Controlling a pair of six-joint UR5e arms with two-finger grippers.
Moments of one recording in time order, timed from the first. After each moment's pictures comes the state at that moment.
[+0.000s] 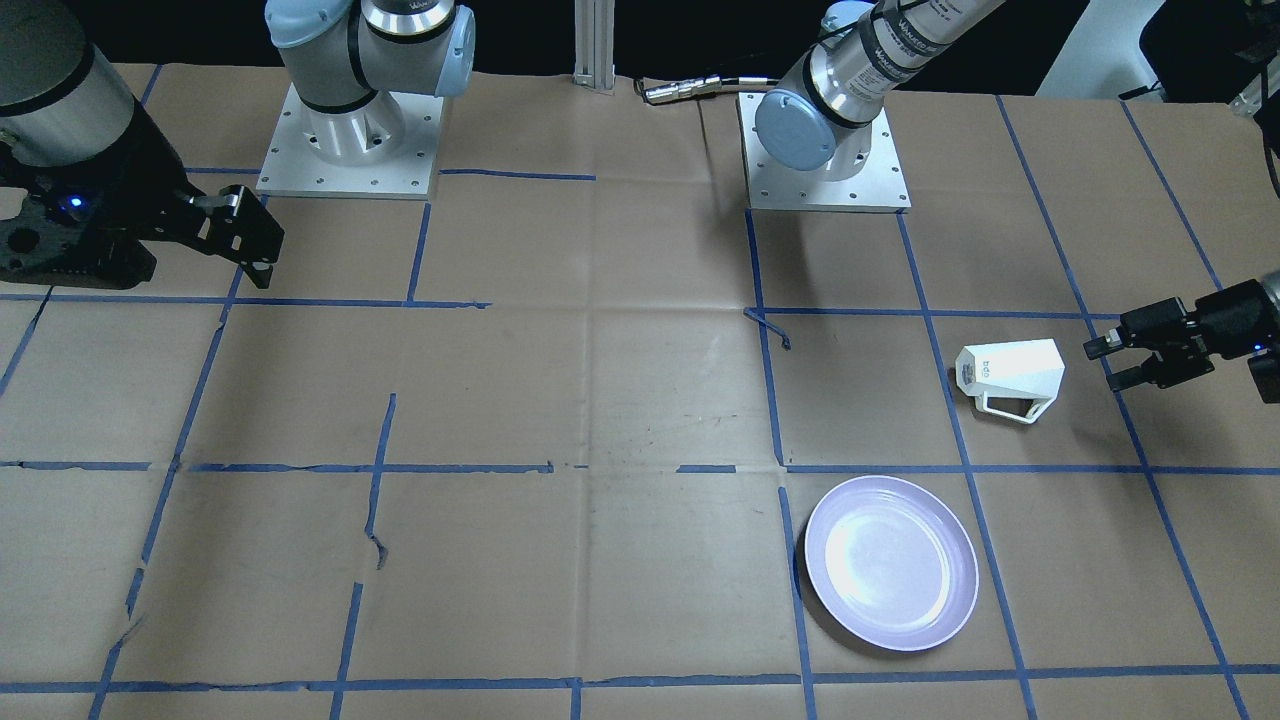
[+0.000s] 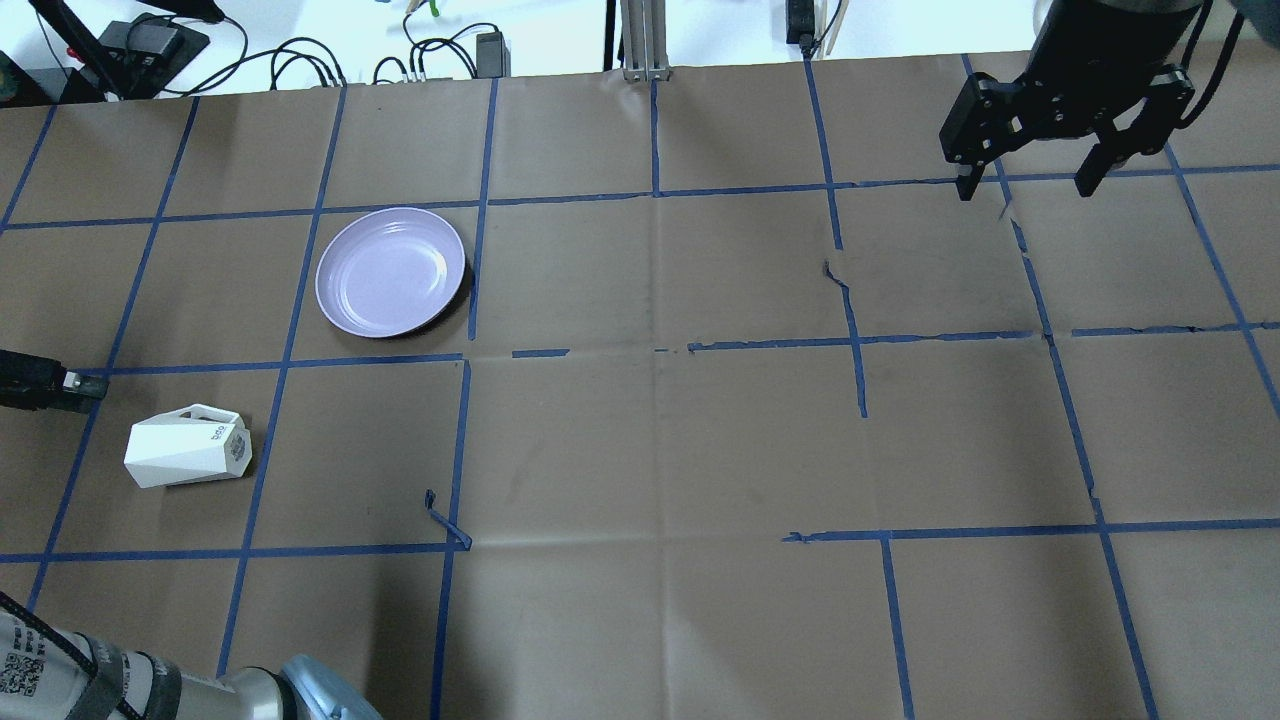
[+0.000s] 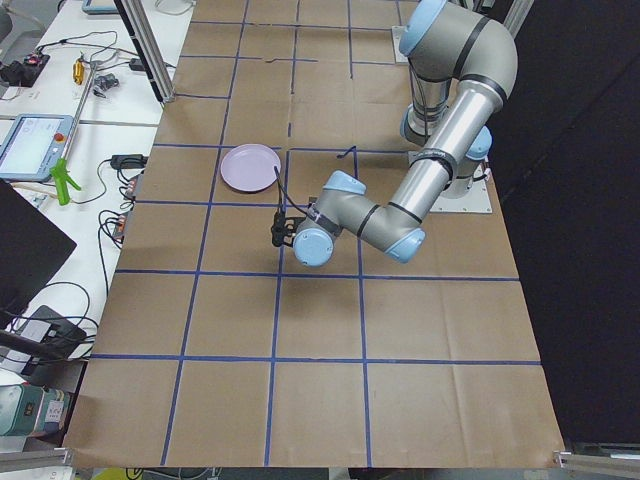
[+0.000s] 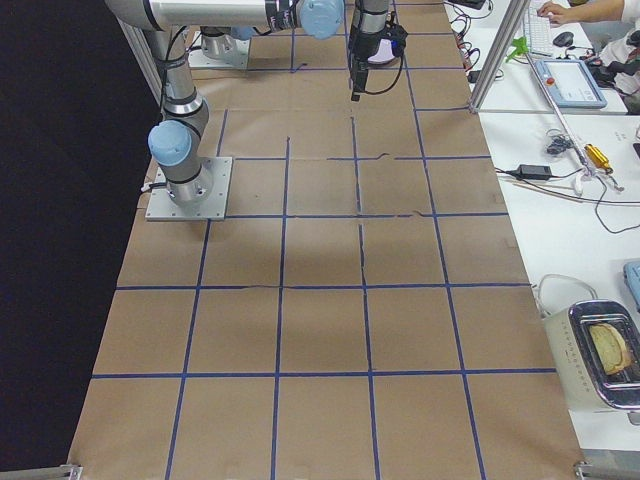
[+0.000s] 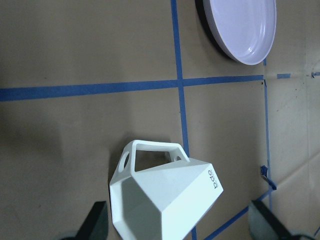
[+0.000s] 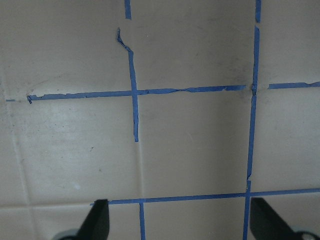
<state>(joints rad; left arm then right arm) -0.62 -2.04 -1.62 -1.70 1.13 1.20 1.47 -1.48 1.43 -1.44 -1.60 -0.06</state>
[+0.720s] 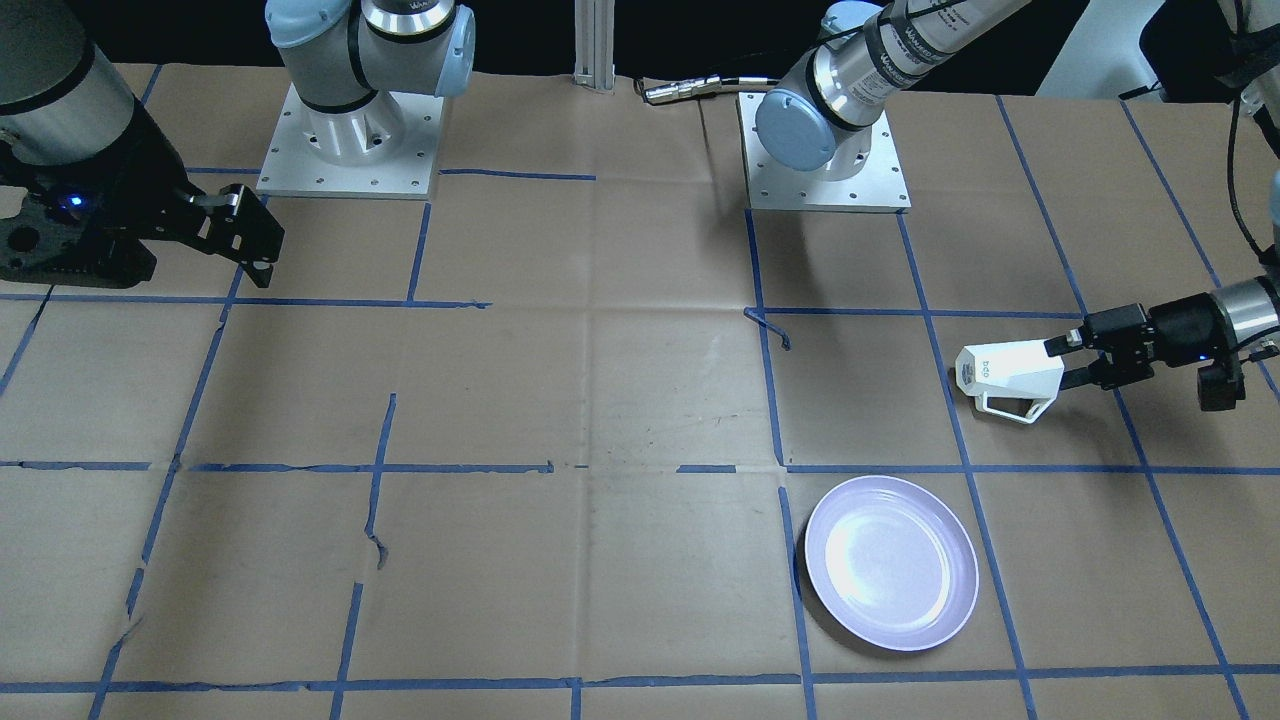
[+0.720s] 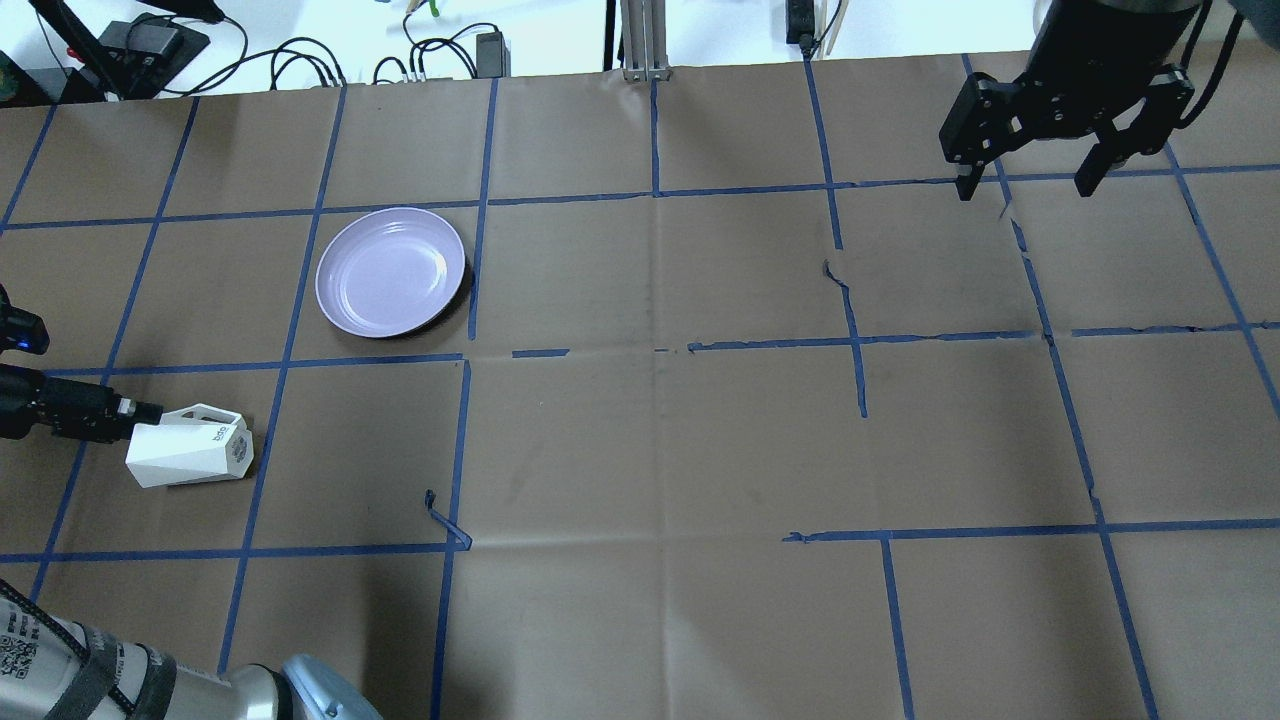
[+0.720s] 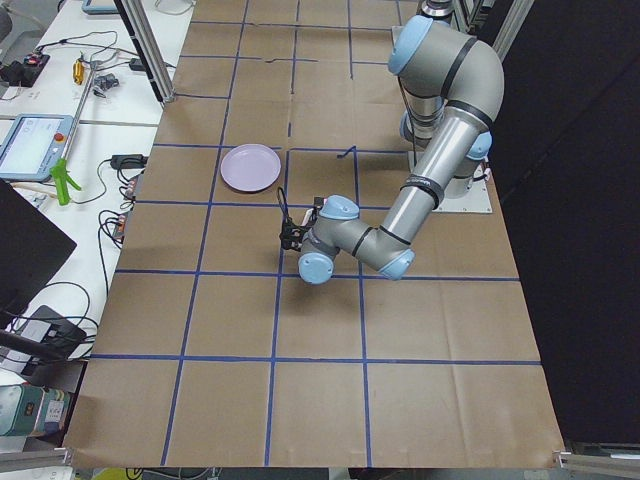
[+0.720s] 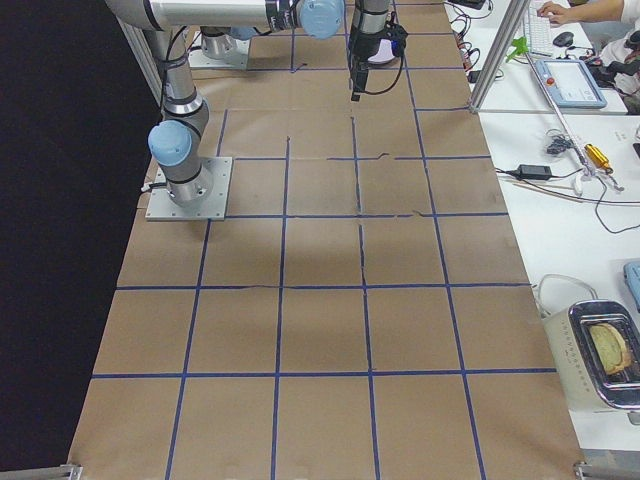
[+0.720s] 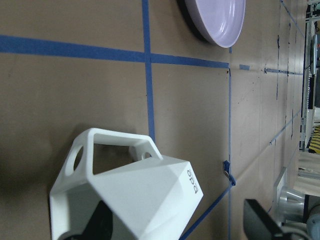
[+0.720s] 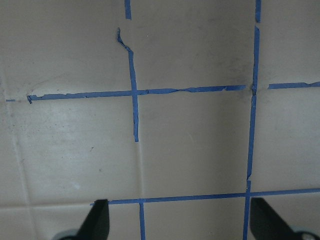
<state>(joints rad) -0.62 -2.09 -1.69 -1.81 1.10 1.23 1.47 -1.48 1.43 -1.44 -1.60 -0.06</state>
